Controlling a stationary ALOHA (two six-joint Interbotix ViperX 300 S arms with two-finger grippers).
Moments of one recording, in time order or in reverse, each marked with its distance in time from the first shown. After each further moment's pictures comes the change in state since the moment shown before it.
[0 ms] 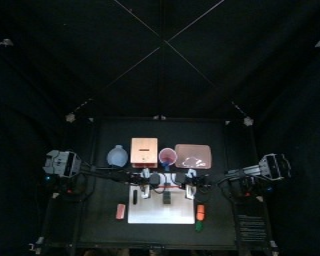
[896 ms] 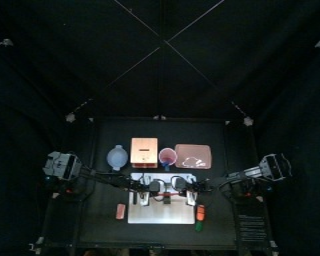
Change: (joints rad) left arm -0.074 0.021 -0.008 -0.061 -0.003 -0.003; right arm 0.077 0.002 -0.008 0.072 -0.008 0.000
